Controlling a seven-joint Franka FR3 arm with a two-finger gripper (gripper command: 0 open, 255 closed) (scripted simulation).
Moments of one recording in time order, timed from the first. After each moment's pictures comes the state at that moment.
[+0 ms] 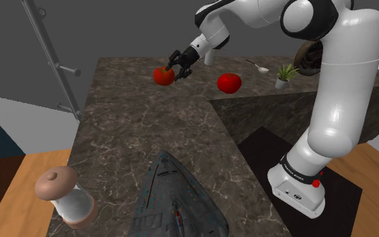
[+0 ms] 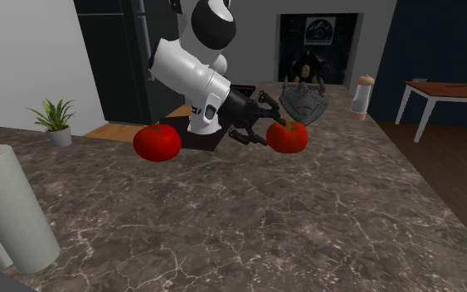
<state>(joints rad) 0.03 0.41 -0.17 -1.77 1.11 1.87 -0.40</state>
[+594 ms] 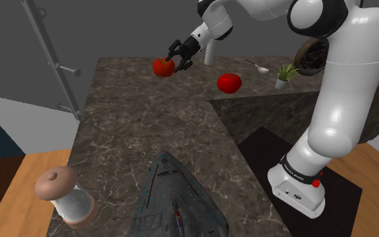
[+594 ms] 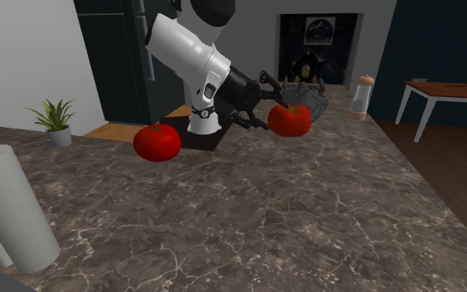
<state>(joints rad) 0.04 0.36 -0.18 -1.74 1.08 1.83 -0.33</state>
